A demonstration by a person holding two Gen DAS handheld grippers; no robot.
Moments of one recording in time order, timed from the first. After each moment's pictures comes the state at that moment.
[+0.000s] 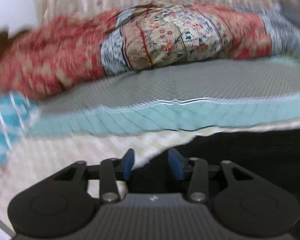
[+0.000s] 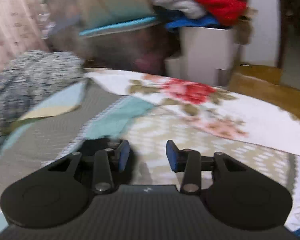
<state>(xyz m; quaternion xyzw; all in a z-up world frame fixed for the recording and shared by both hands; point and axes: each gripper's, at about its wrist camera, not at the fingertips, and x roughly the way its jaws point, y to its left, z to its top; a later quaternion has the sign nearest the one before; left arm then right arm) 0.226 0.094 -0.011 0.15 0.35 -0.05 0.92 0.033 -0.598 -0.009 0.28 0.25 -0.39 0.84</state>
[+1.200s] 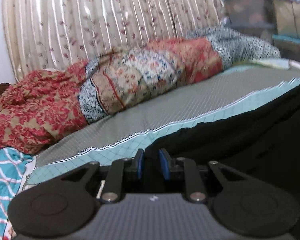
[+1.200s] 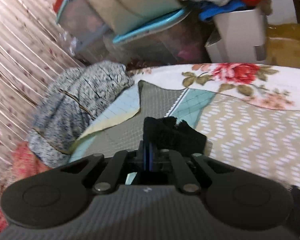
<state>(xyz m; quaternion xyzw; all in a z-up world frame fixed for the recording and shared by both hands) 0.127 0.102 0.025 0.19 0.22 -0.17 0.94 0.013 -0.587 0.041 0.44 0.17 -0.32 0.82</state>
